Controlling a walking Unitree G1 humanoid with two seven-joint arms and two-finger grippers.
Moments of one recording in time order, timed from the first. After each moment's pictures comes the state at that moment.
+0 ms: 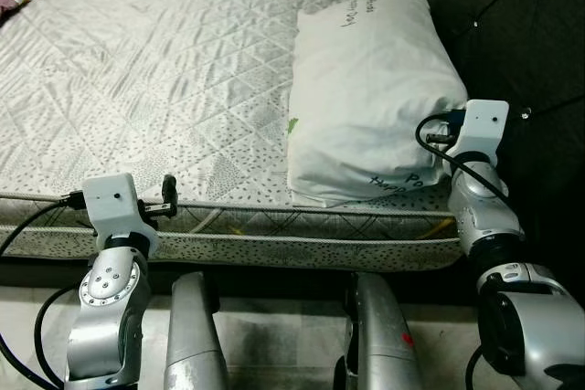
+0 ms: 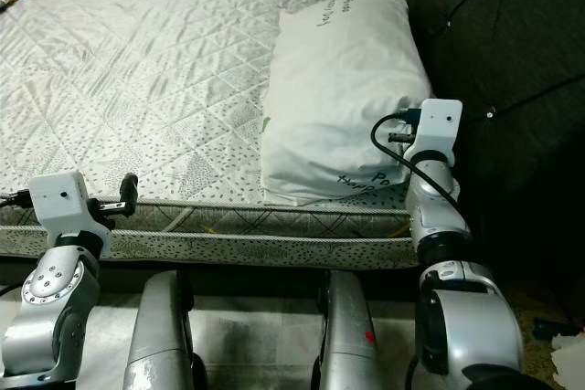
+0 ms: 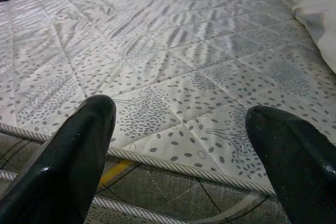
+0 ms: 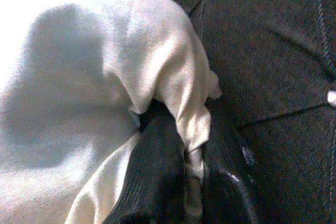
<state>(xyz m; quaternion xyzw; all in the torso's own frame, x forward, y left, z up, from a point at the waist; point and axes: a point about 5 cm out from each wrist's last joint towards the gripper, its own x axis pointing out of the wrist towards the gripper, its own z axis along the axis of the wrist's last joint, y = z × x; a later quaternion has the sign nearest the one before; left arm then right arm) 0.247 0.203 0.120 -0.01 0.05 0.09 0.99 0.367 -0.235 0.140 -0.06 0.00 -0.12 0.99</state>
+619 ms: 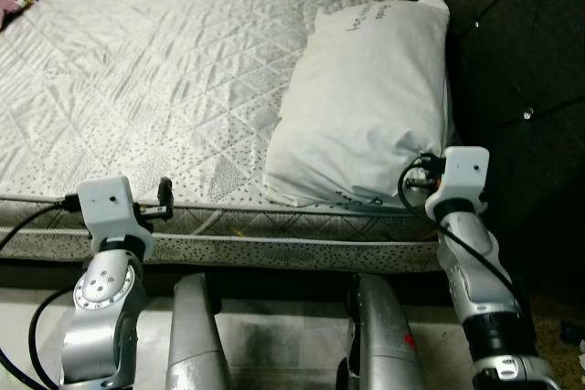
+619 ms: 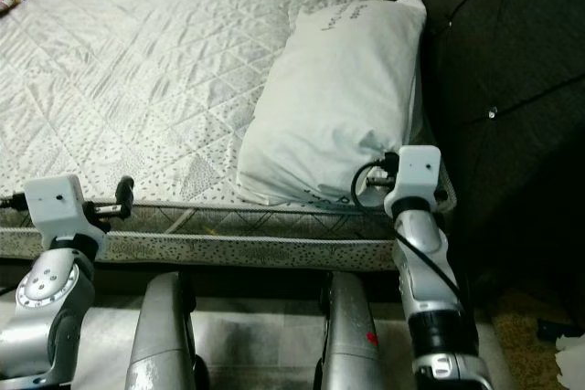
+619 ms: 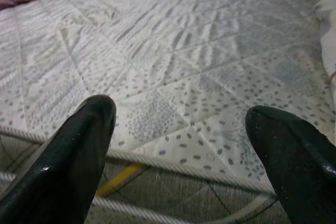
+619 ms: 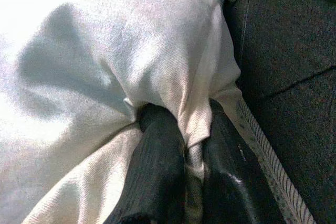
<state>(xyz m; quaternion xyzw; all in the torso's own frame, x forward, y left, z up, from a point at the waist) 0.246 0.208 0.120 0.00 0.05 0.09 0.99 0.316 -0.201 0.112 -0.06 0.01 -0.05 1.00</state>
